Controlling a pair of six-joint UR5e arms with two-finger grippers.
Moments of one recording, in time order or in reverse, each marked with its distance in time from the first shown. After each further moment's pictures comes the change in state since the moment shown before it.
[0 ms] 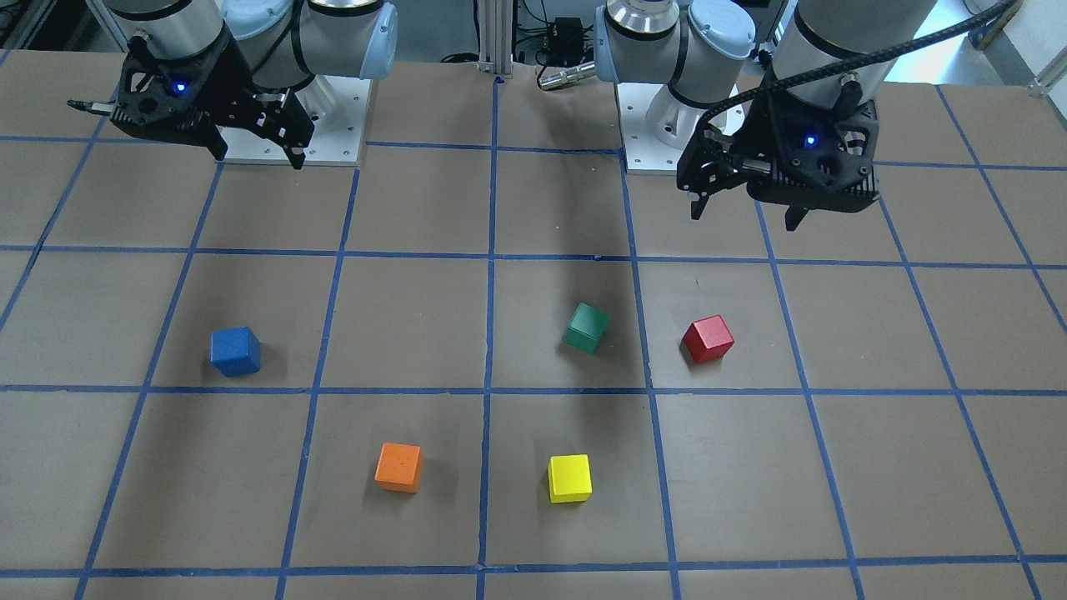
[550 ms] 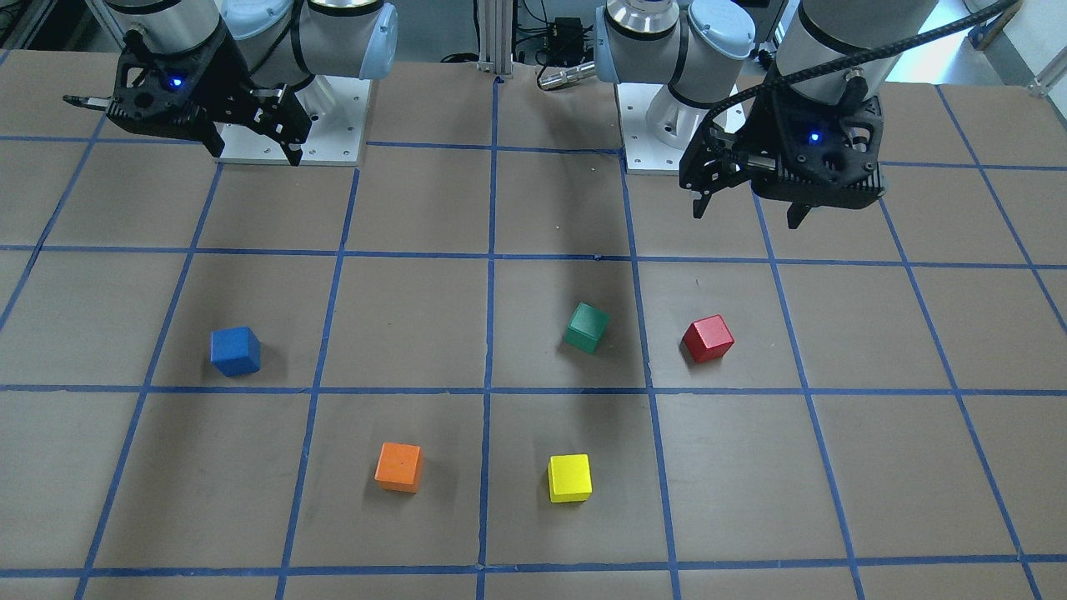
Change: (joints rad) left arm 0.000 0.002 -0.002 0.006 -0.002 -0.010; right arm -0.006 -0.002 -0.009 0.008 0.000 -0.014
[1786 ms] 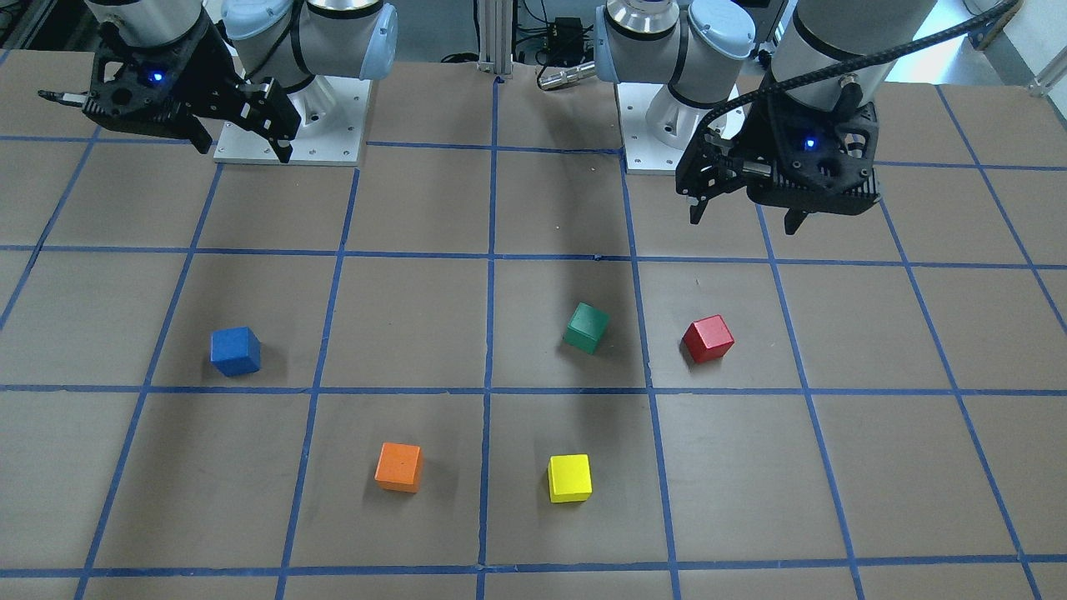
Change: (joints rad) left arm -0.006 -0.008 0.000 0.016 0.001 -0.003; right arm -0.004 0.038 -0.073 0.059 -0.002 -0.001
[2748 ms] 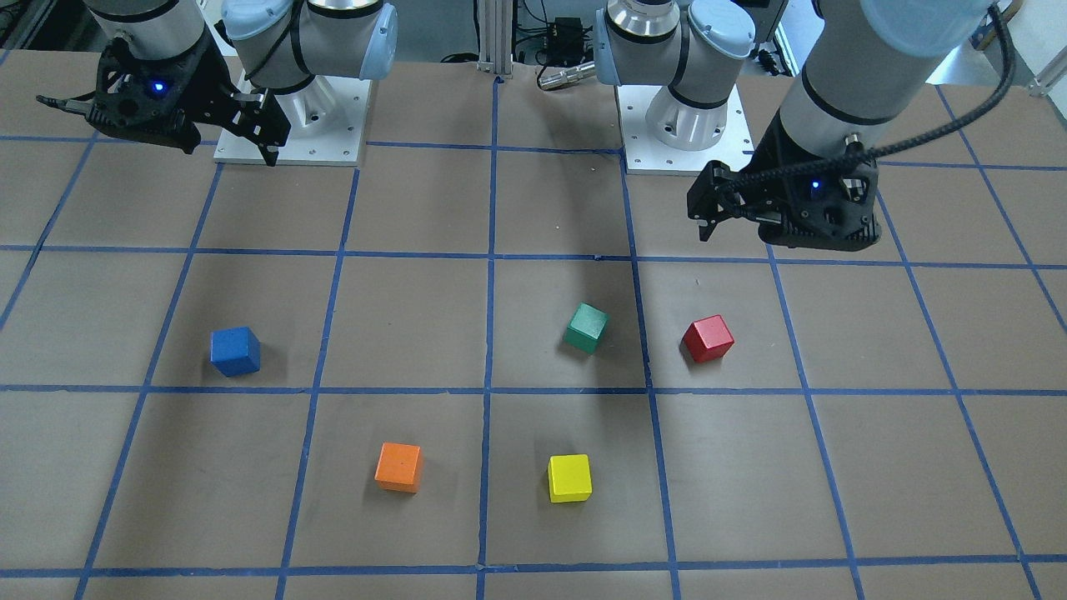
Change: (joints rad) left arm 0.066 -0.016 -0.105 0.018 0.001 -0.003; right arm 0.002 -0.006 0.037 -0.017 -0.100 -0.026
